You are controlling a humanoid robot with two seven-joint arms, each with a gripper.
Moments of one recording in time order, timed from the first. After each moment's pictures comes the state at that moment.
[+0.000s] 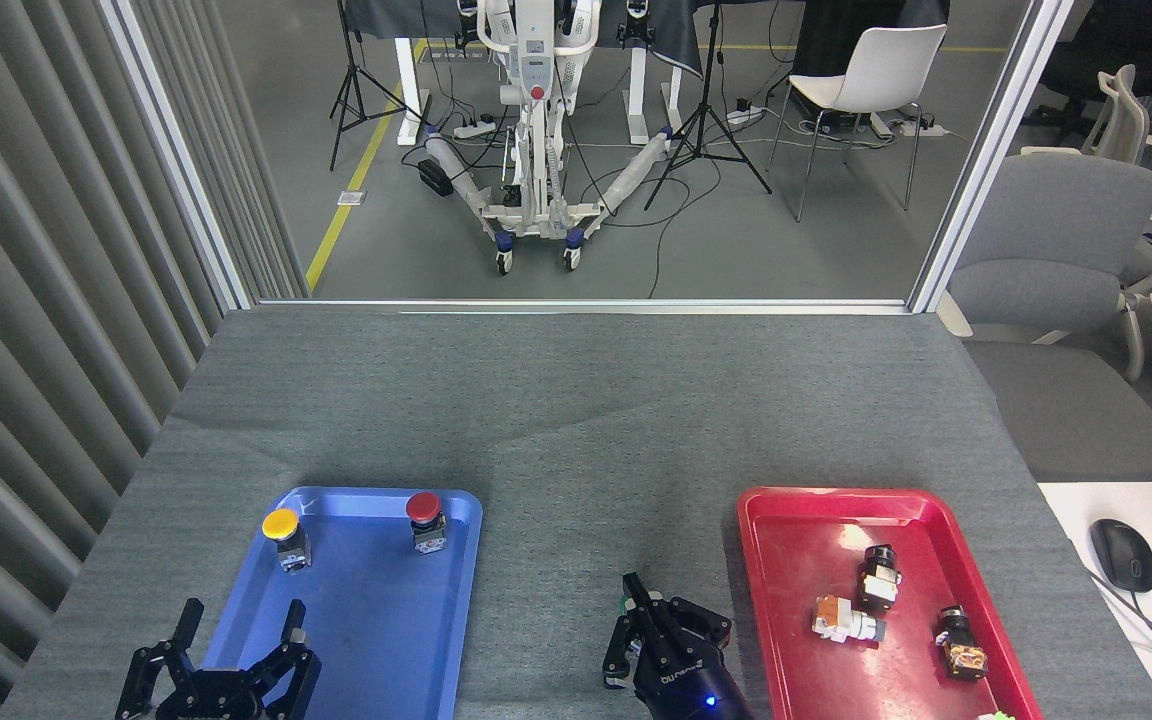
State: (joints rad) left arm 0.20 0.12 0.11 -1.60 -1.40 -0.12 0.31; right arm 0.03 0.14 0.28 -1.45 1.61 -0.07 0.04
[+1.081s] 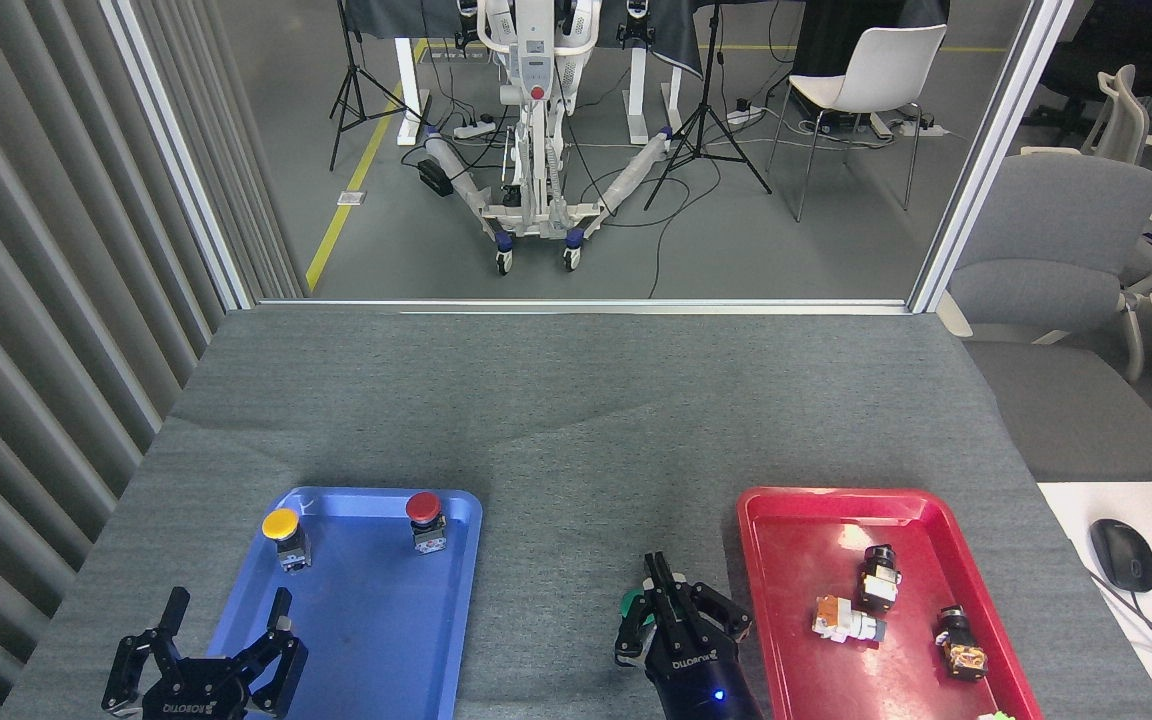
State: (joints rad) left arm 0.17 0.14 0.12 -1.58 -1.38 -0.12 0.32; right arm 0.03 0.16 0.27 -1.45 1.62 0.06 -0.05
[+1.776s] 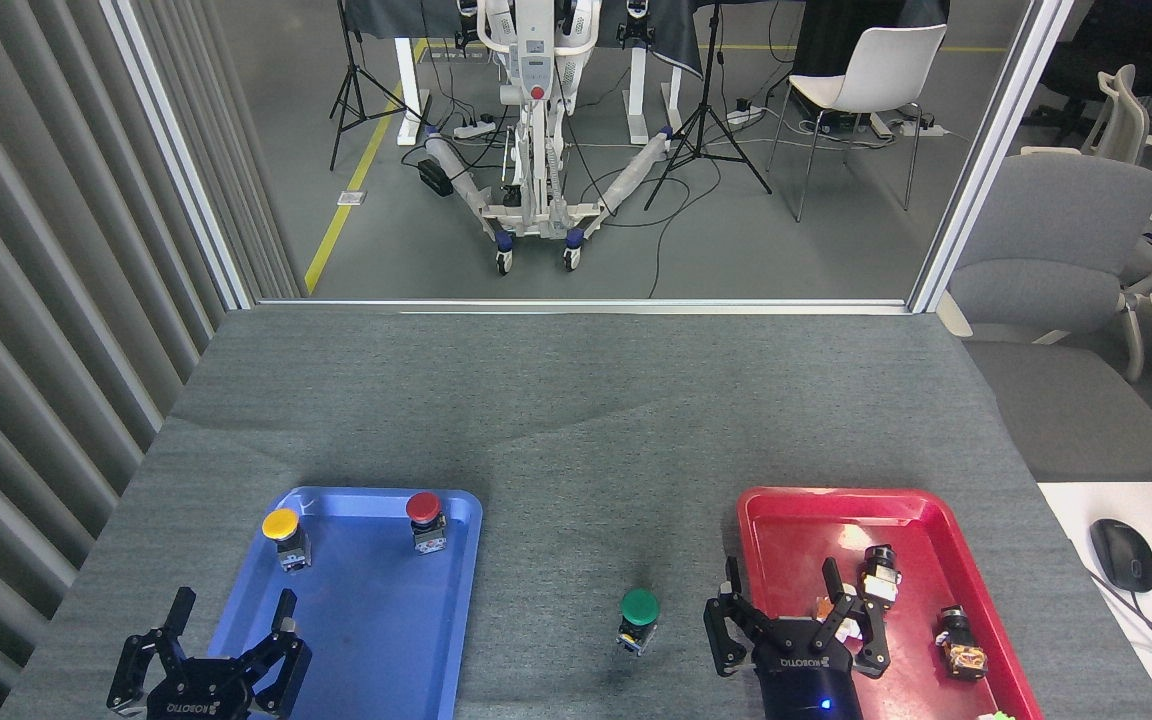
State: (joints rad) left arm 0.17 0.14 0.12 -1.57 -1.38 -0.14 0.32; right arm 0.11 0.14 0.08 -1.58 1.62 0.09 -0.09
